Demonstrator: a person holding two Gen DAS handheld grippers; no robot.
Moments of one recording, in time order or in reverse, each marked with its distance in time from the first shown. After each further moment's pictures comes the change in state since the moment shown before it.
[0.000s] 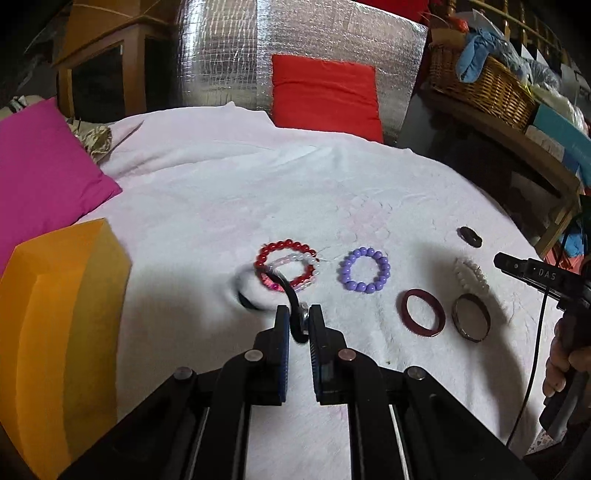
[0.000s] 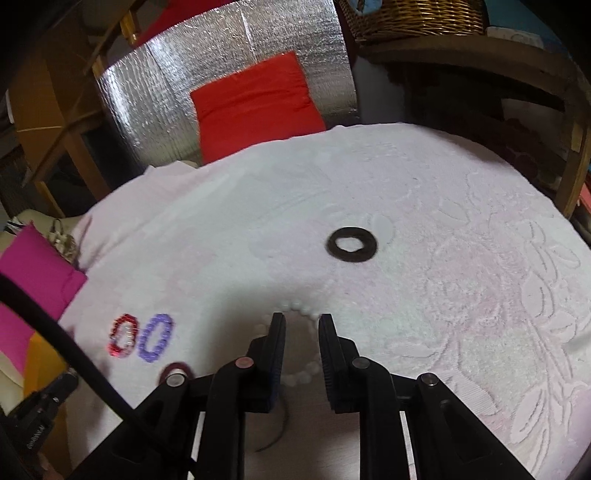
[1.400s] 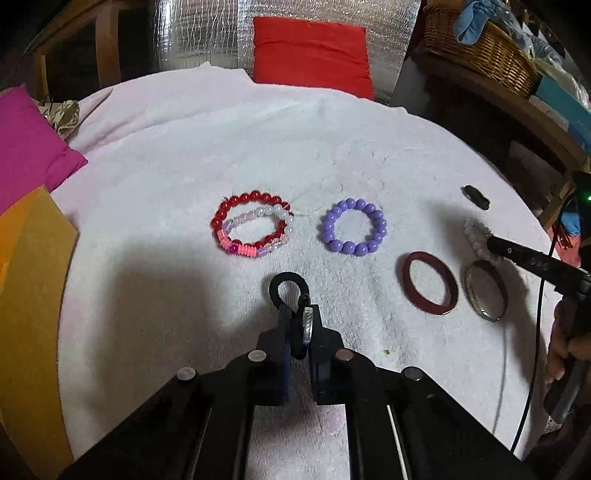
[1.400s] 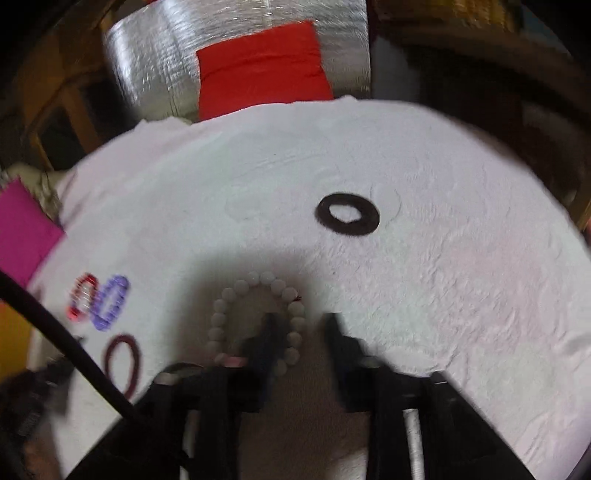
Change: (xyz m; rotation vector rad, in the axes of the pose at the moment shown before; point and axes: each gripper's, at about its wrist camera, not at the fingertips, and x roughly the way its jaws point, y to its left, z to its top) left arm 0.051 -0.022 -0.009 0.031 0.127 -0.032; right arm 0.051 -0.004 -0.007 -0.151 0.099 -0.085
